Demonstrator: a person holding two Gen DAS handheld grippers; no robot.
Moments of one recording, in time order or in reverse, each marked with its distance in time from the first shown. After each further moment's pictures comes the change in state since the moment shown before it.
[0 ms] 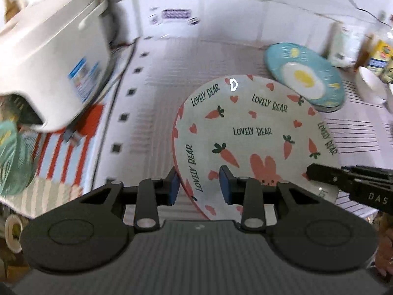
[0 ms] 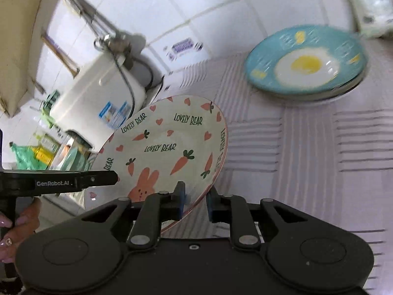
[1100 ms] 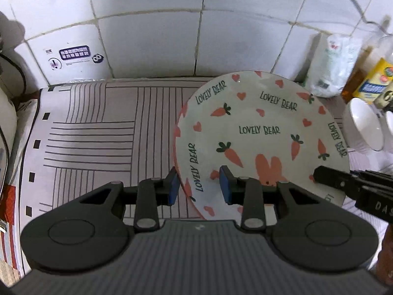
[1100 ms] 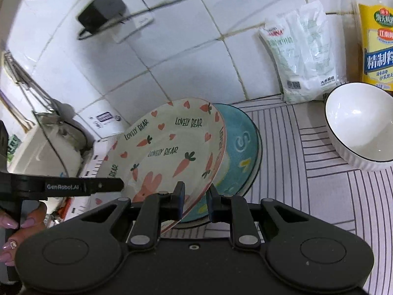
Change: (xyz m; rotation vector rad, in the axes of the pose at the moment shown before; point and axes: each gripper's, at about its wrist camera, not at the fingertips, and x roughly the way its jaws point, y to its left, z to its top) left arm 0.108 -0.119 0.136 0.030 0.053 -0.095; right arm -0.031 -0.125 0.112 0.052 -0.084 -0.176
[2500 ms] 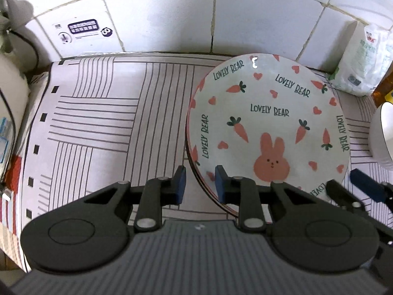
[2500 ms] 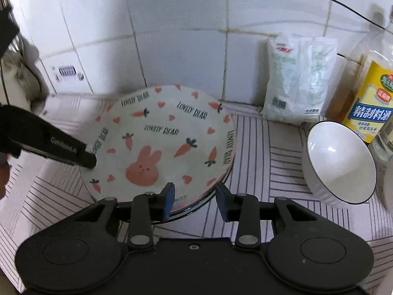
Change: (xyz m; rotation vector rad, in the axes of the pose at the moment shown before) left arm 0.015 -0.028 0.011 -0.111 0.132 0.139; right arm 0.020 0.025 0.004 -0.268 0.063 -0.299
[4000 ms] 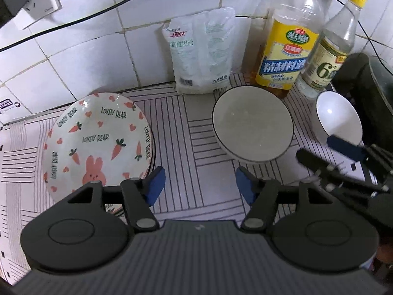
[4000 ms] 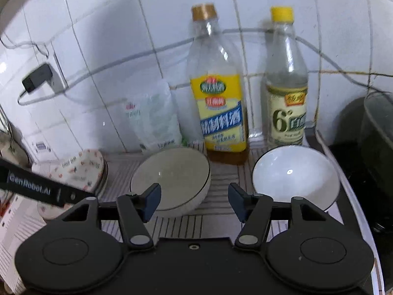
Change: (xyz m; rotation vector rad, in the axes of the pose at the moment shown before) left arm -0.065 -0.215 -0.019 0.235 -0.094 -0.132; right arm -0.091 -0.213 -0.049 0.181 -0.241 0.020
